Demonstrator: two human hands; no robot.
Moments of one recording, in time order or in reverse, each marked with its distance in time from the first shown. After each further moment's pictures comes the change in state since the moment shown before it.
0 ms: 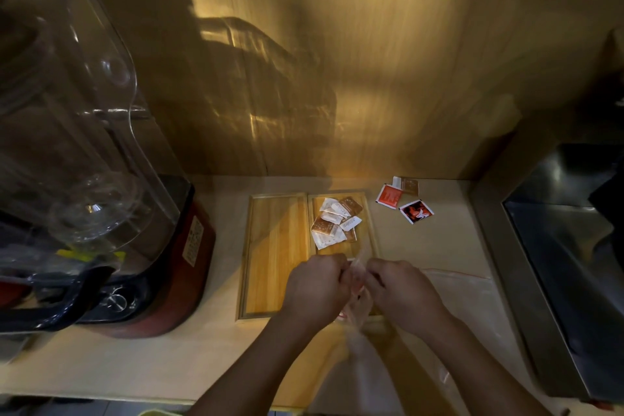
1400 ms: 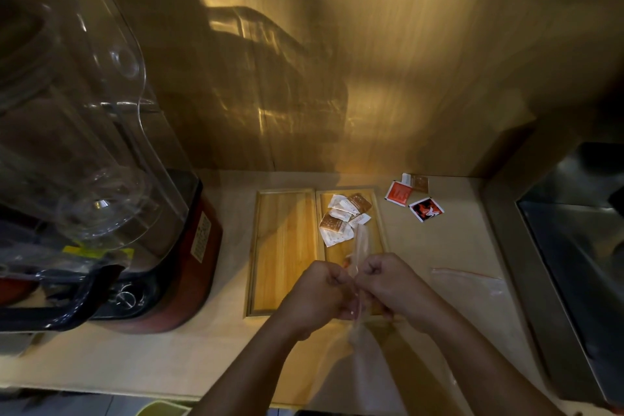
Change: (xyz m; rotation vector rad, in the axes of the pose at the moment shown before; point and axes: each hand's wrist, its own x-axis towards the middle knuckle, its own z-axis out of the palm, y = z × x) left_hand -0.010 -0.011 -0.013 -0.903 -0.329 -0.315; right_hand 0.015 -0.023 0.004 0.647 -0.259 0.281
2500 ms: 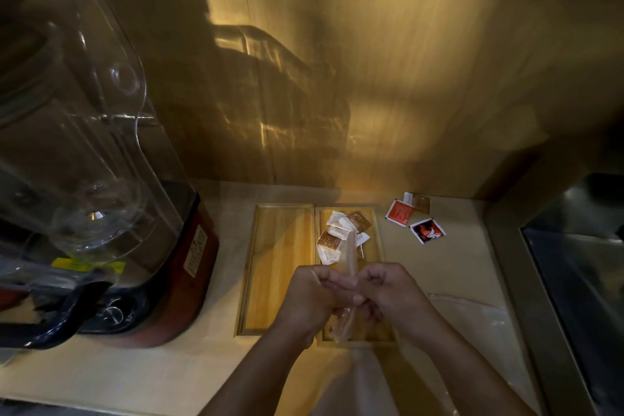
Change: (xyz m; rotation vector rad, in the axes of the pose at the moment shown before) left_hand 0.012 0.018 0.004 -0.210 0.200 0.045; right_hand 0.011 -0.002 -0.014 0.283 -0.037 -0.053
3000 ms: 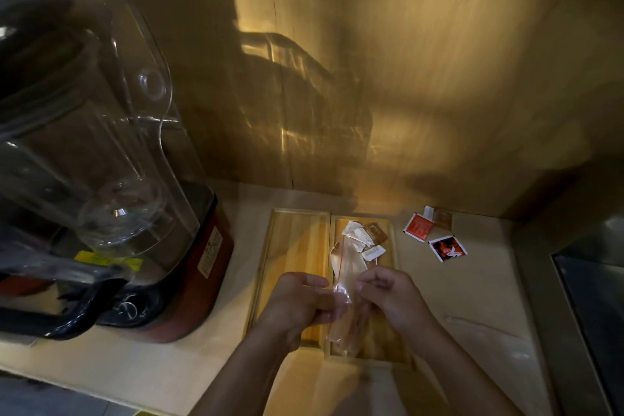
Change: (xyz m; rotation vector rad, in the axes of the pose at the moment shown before) left_hand 0.009 0.002 -0.026 -0.208 0.161 -0.232; right_hand 0.033 0.013 0.001 0.032 0.010 -0.108
